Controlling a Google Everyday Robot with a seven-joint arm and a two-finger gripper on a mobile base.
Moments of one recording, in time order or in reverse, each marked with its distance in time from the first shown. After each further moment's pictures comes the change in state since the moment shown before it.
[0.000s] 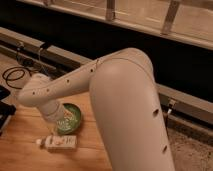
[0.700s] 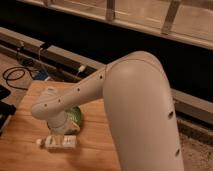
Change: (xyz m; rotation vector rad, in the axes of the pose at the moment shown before) arm 0.039 0.016 0.047 -0.098 -0.009 0.041
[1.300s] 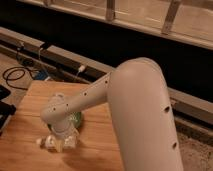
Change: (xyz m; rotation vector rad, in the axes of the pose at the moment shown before) arm -0.008 0.018 0.038 -0.118 -0.041 -0.040
